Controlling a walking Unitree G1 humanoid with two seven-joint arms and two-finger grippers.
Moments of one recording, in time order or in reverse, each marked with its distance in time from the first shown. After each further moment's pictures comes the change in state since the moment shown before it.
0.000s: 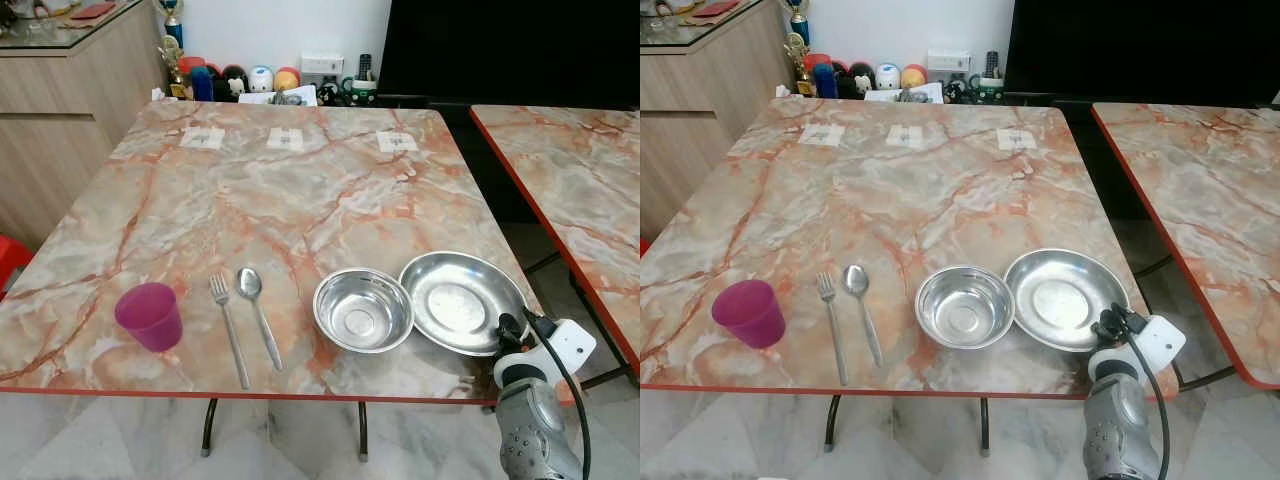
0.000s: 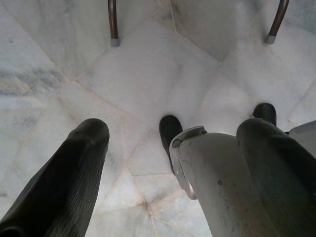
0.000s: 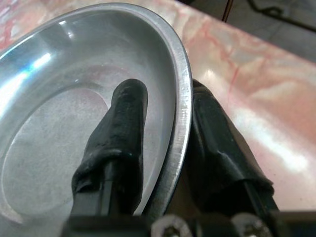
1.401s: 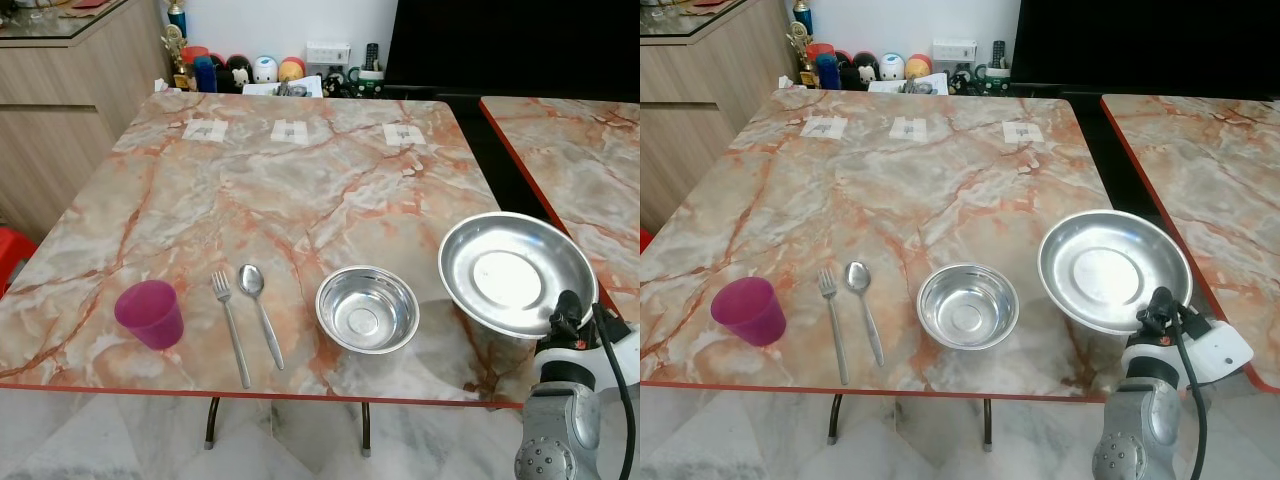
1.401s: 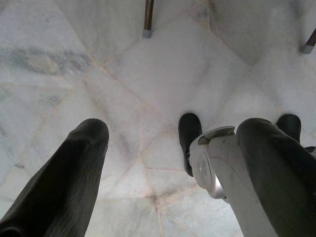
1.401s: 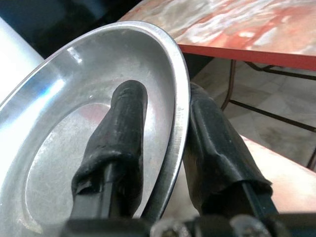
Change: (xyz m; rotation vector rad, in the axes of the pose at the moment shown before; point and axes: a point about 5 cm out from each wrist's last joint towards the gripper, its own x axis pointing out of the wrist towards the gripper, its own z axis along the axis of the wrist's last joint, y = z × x) left arm -0.005 0.019 -0.004 -0.082 -0.006 0.116; right arm -0.027 0.007 0.048 0.175 -0.304 0.057
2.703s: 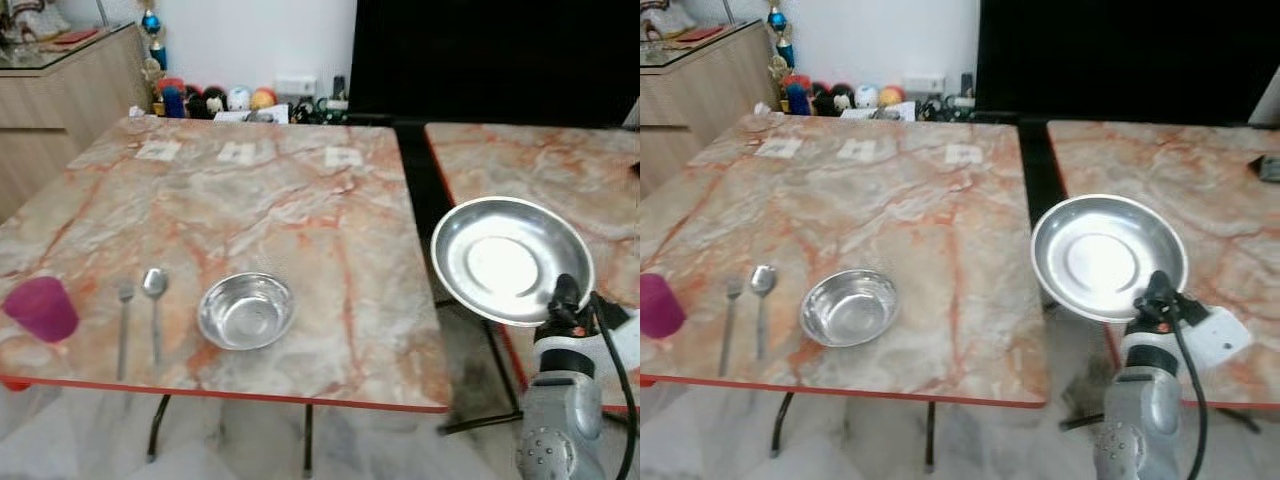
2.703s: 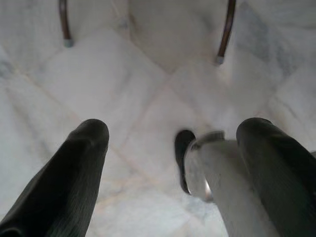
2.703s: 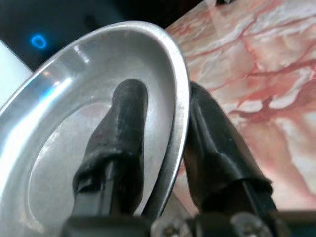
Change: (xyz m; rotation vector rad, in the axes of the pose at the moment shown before) left arm 0.001 -0.010 -0.001 0.014 0.006 -0.034; right arm 0.001 0.013 -0.002 0.005 -0.003 0.058
